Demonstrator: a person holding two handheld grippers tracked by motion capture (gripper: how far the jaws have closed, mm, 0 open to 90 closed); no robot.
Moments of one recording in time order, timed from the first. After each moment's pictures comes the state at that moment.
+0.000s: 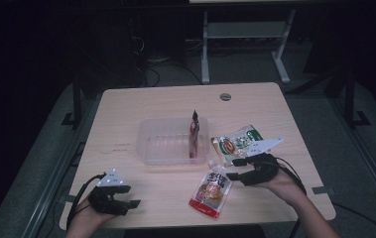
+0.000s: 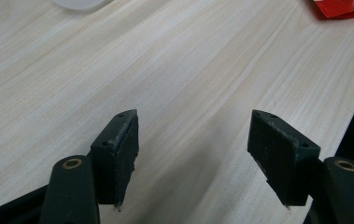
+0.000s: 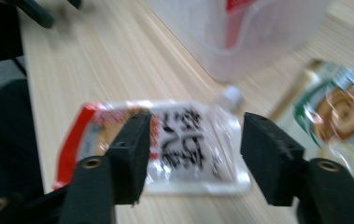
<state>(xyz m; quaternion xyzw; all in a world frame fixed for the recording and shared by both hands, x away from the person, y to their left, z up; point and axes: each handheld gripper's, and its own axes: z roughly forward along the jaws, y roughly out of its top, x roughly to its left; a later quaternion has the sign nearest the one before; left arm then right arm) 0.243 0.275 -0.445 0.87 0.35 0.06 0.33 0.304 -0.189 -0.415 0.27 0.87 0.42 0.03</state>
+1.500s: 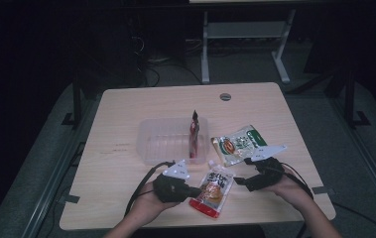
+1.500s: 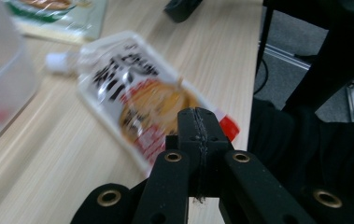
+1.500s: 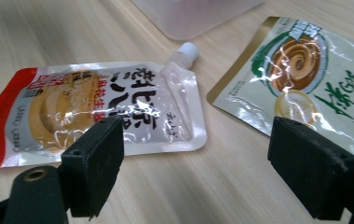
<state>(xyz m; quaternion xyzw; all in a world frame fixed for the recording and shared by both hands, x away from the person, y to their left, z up) 0.263 0.102 -0.409 0.90 0.17 -0.03 0.41 0.304 -0.204 -0.439 0.30 0.87 0.39 0.09</state>
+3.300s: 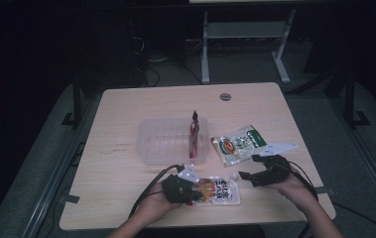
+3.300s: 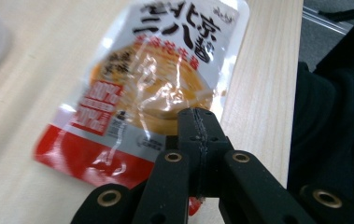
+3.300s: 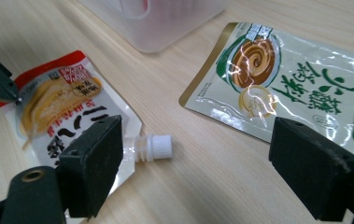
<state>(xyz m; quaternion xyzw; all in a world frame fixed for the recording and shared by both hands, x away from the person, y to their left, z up) 0.276 0.095 -0.438 0.93 0.18 -0.02 0.33 0.301 -0.218 -0.429 0.35 0.84 0.40 0.10</state>
